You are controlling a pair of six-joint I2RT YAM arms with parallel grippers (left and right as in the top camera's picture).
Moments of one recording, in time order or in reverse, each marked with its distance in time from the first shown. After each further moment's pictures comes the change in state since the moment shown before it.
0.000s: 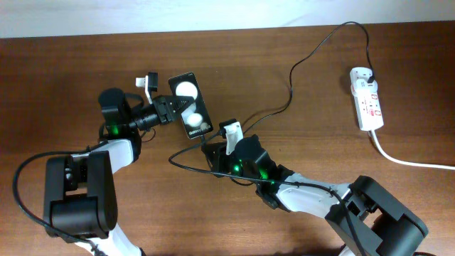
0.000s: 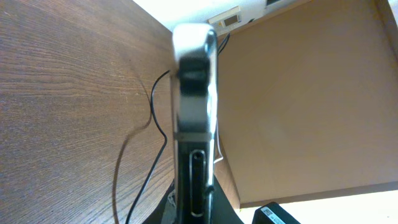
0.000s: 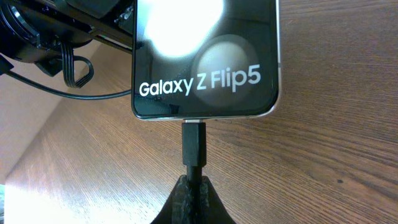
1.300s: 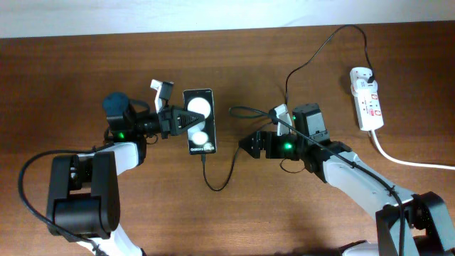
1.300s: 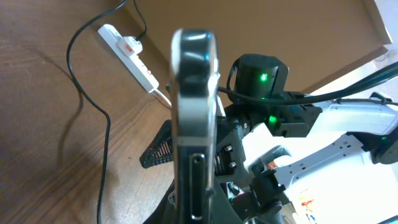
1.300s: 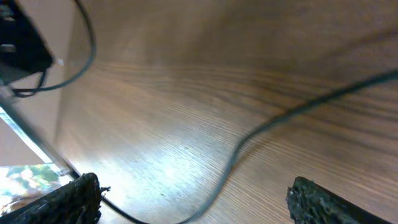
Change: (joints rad) left arm -0.034 0.000 -0.034 0.231 0.320 0.068; right arm -0.463 -0.172 0.077 -0.692 -0.473 -0.127
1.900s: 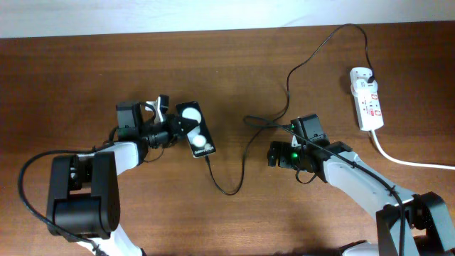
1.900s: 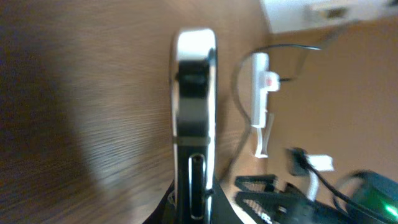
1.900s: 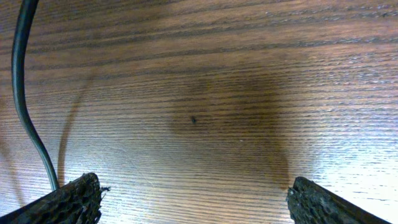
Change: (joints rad) left arm 0.000 0.000 0.002 -0.722 -0.545 0.158; right arm -0.004 0.000 0.000 -0.327 0.516 -0.001
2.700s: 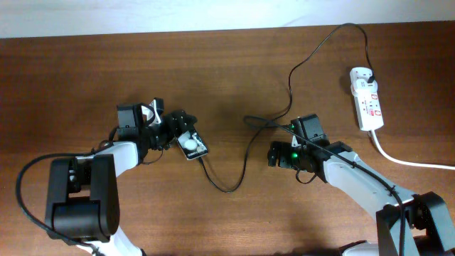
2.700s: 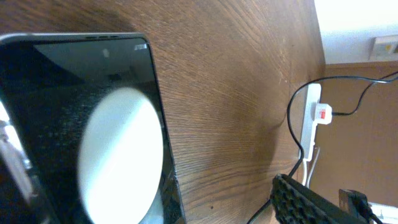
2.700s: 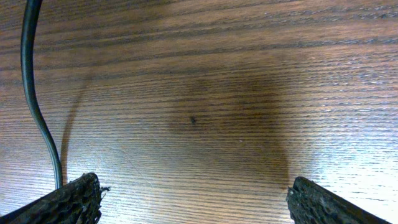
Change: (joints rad) left arm -0.003 -0.019 0.004 -0.108 -0.234 0.022; right arm 0.000 0.000 0.000 0.000 0.003 -0.002
